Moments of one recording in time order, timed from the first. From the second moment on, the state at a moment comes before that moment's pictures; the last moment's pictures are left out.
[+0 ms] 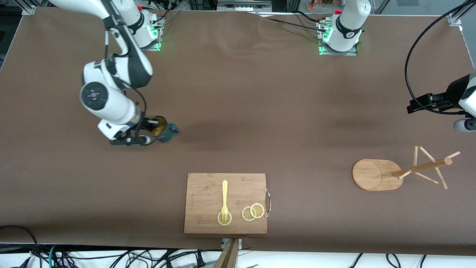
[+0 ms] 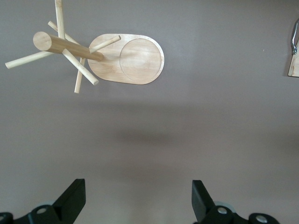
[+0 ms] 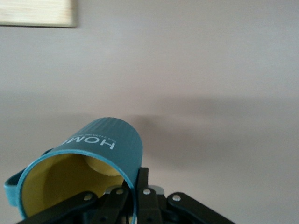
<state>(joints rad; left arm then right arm) -0.03 0.21 0.09 -1.39 -0.04 1.46 -0.06 0.29 0.34 0.08 -1.83 0.01 2.07 0.34</state>
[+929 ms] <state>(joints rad) -0.04 0.23 0.09 -1.38 -0.04 1.46 -0.06 0.85 0.83 0.08 -1.18 0.09 2.01 1.06</state>
